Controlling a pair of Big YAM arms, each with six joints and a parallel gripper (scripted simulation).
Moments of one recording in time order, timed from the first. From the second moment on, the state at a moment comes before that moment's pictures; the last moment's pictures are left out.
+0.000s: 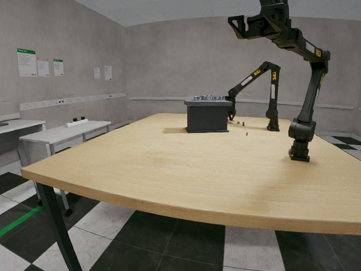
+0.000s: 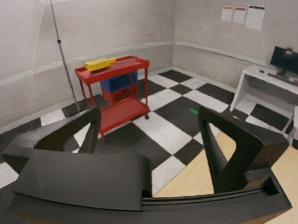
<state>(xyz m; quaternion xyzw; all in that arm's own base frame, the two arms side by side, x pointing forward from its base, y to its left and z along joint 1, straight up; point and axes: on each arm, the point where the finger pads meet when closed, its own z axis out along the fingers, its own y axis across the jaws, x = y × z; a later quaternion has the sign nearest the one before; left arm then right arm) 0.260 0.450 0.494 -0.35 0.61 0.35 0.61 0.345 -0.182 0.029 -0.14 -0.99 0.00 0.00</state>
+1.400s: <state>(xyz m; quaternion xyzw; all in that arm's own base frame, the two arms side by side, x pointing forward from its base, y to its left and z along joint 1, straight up) 0.260 0.450 0.494 -0.35 0.61 0.35 0.61 0.366 -0.106 0.039 -0.14 -0.99 0.00 0.00</state>
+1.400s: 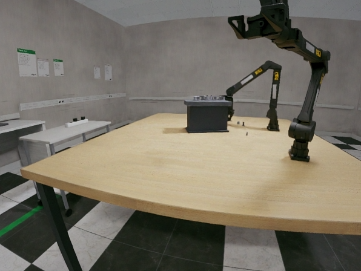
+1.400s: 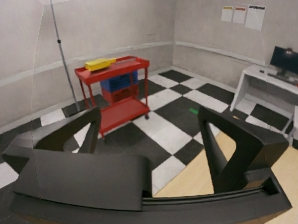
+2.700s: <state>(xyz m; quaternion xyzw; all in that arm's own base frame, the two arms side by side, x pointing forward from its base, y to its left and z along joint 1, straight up) 0.260 0.450 0.494 -0.35 0.61 0.35 0.61 0.367 -0.100 0.019 -0.13 -0.99 0.00 0.00</state>
